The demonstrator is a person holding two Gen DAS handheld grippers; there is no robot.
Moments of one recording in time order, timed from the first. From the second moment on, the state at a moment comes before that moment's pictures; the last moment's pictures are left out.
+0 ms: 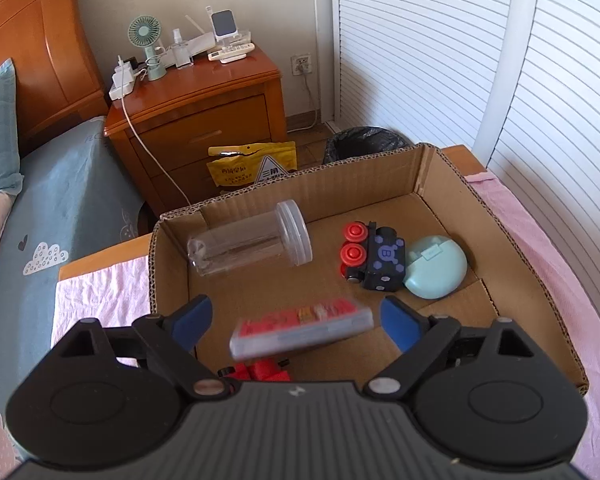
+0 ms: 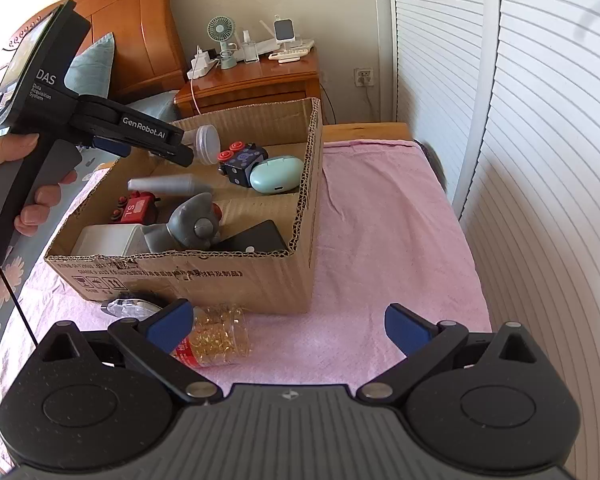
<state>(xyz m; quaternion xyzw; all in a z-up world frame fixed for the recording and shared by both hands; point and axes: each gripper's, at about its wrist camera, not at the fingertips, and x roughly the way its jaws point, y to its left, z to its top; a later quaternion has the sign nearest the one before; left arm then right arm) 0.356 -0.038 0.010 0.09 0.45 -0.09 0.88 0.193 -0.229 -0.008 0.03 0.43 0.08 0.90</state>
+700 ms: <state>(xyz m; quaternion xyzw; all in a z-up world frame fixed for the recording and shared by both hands) 0.222 -0.001 0.042 0.09 0.42 -0.08 0.90 0.148 -0.224 0.005 0.03 0.39 0.09 0.91</state>
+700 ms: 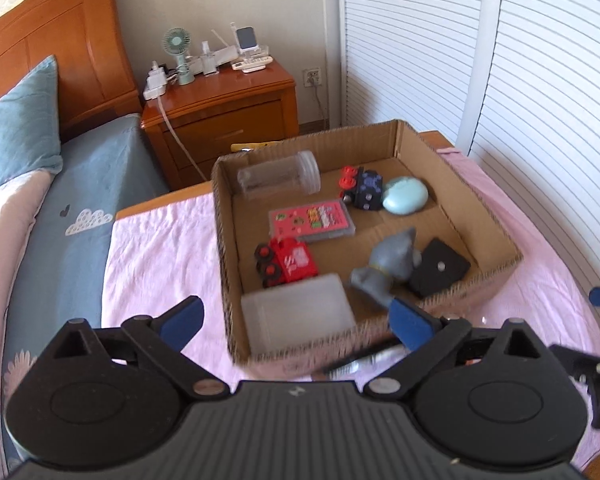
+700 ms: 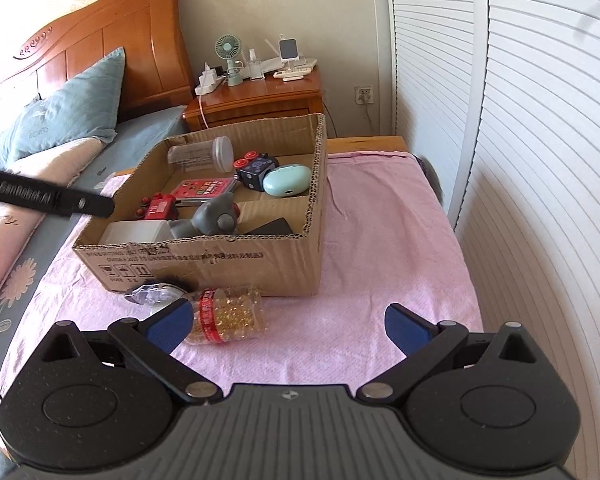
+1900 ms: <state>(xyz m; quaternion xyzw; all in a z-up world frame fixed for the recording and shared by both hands) 0.161 0.066 -0.049 -0.01 0.44 0.01 0.90 0.158 -0.105 -0.057 -0.14 0.33 0.09 0.93</state>
